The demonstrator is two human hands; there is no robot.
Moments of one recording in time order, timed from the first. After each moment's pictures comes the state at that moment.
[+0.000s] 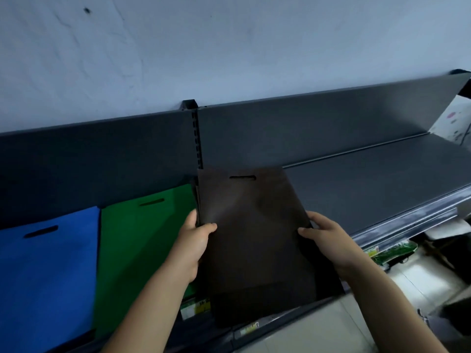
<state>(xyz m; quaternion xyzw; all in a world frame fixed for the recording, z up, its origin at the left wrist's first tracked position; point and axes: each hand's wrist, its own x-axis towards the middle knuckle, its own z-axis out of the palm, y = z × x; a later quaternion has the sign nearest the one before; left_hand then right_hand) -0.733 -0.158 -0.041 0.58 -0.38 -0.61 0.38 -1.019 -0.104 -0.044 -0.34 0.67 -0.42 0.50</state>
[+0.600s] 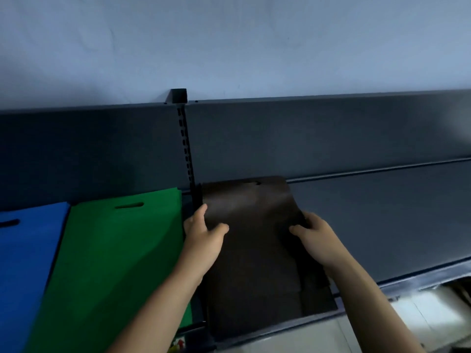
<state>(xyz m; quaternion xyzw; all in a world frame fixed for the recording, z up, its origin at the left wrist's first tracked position) -0.812 -0.229 -0.067 0.68 -0.44 -0.48 0.34 -1.067 -0.232 -0.069 -0.44 0.72 -0.29 0.46</state>
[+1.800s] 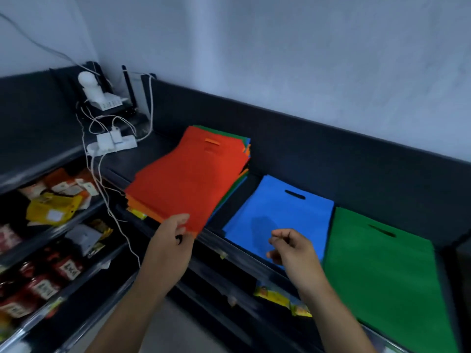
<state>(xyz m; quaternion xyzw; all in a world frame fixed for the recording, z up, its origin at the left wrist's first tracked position) -0.358 0.130 -0.011 0.81 -0.28 -0.16 0.48 -0.550 -0.049 -0.031 -0.62 0.43 -0.22 0.62</state>
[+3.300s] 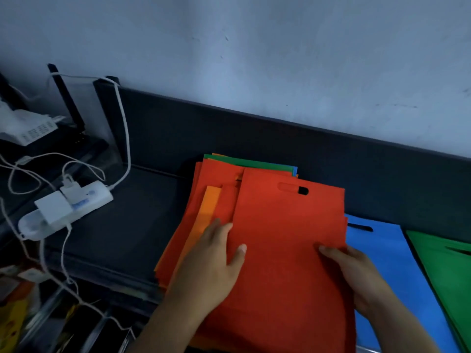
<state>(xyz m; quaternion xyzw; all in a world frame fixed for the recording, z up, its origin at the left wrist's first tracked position) -0.066 0.018 -0.014 0.77 -0.53 -0.22 0.26 -0.328 -0.108 -0.040 -0.41 0.58 -0.33 0.61</state>
